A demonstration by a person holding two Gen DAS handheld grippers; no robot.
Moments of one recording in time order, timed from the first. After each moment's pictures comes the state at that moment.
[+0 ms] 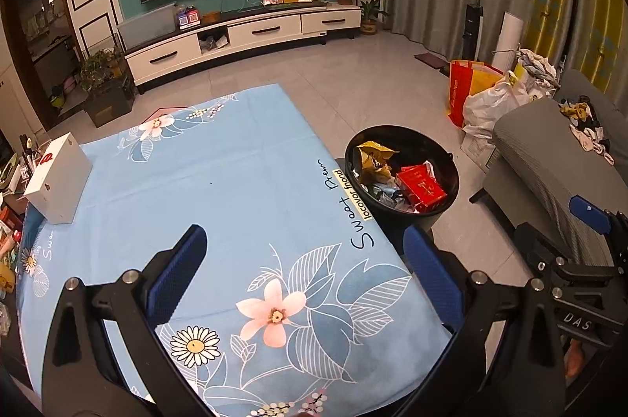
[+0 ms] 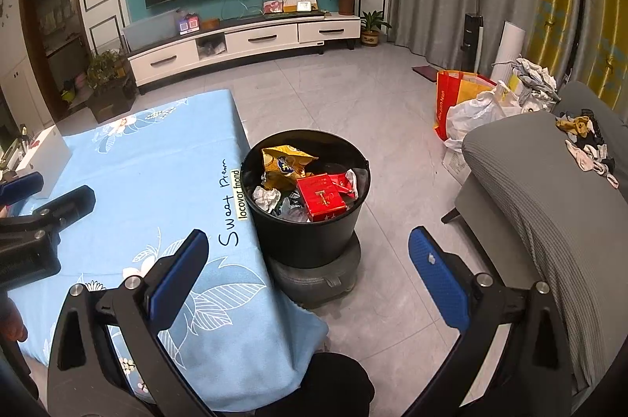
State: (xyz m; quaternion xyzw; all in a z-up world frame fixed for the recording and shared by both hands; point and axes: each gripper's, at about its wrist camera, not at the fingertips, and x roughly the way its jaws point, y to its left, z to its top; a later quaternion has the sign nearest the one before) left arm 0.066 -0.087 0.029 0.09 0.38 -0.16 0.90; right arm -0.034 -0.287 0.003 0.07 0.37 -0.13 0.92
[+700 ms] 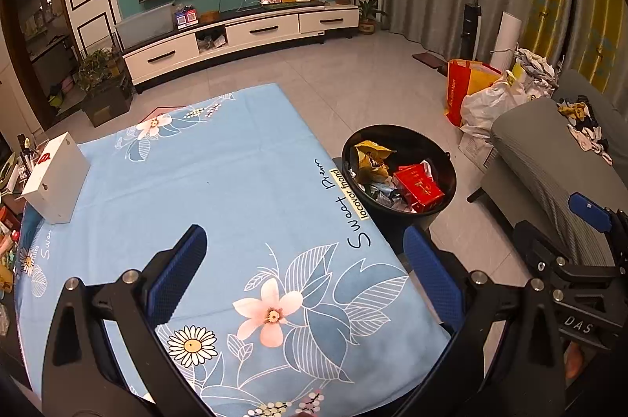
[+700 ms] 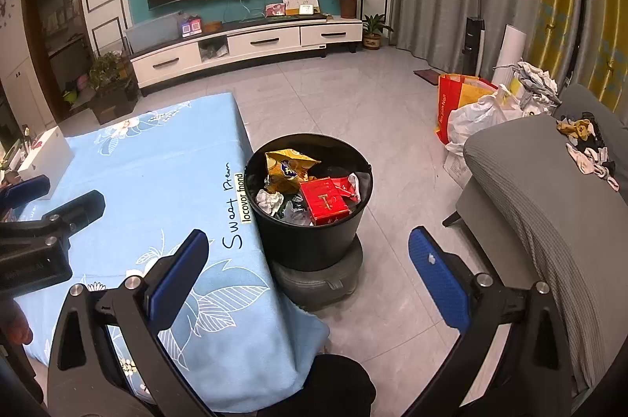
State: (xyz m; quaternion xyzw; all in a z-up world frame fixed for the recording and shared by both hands) left arm 0.064 -0.090 0.030 0.09 0.38 -0.17 0.90; right arm -0.035 -0.284 0.012 0.07 0.37 -0.13 0.92
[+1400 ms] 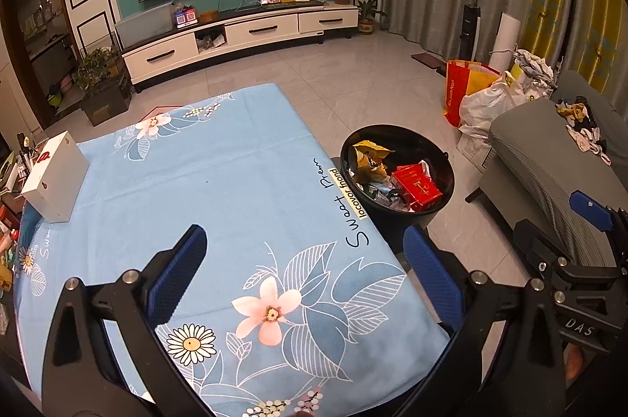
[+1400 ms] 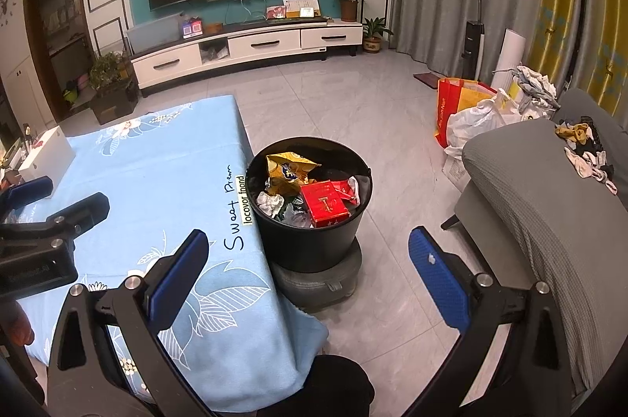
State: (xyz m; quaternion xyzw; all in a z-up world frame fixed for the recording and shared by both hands) left arm 0.061 -0.091 0.029 0.09 0.38 -0.17 0.90; right arm -0.036 -0.283 0.016 0.06 0.37 -0.13 0.92
